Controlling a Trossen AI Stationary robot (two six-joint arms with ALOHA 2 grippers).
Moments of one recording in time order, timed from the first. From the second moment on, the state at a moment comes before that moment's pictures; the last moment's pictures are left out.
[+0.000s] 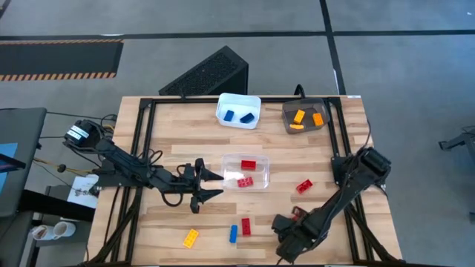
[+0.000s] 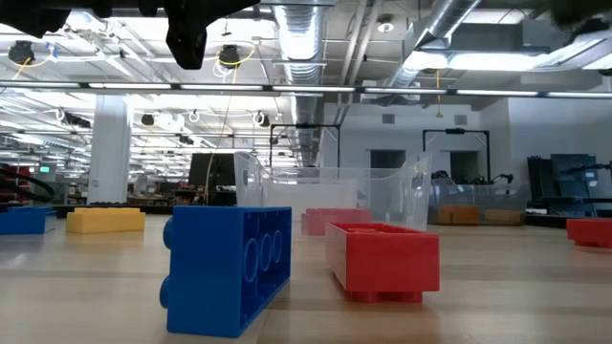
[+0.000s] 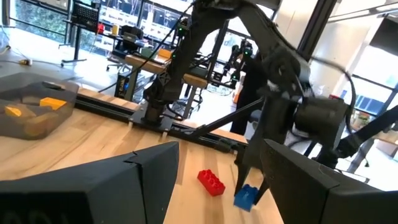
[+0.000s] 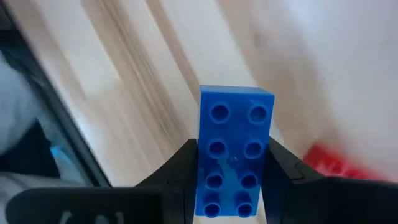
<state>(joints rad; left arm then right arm) -0.46 1.38 0.49 0.97 -0.46 -0.30 0.77 1.90 1.35 -0.80 0.13 1.25</state>
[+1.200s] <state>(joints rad) -0.46 1.38 0.49 0.95 -0.49 -0.32 -0.31 1.62 1.05 0.09 0.17 0.18</state>
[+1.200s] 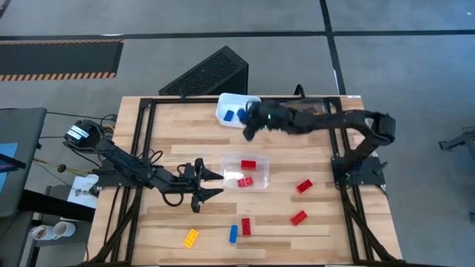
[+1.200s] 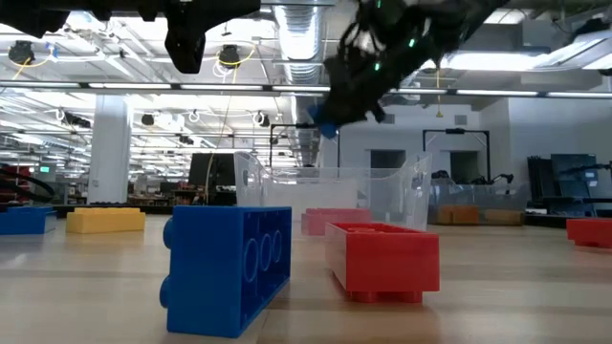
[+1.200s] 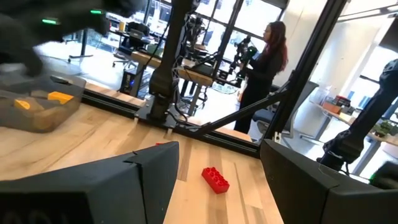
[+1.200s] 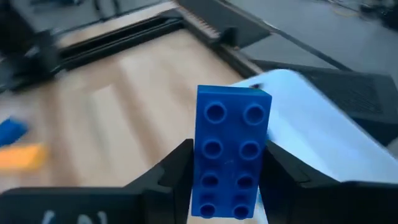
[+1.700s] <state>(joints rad) -0.46 1.38 0.49 0.95 -0.49 -0.30 -0.56 1.77 1.05 0.16 -0.08 0.31</state>
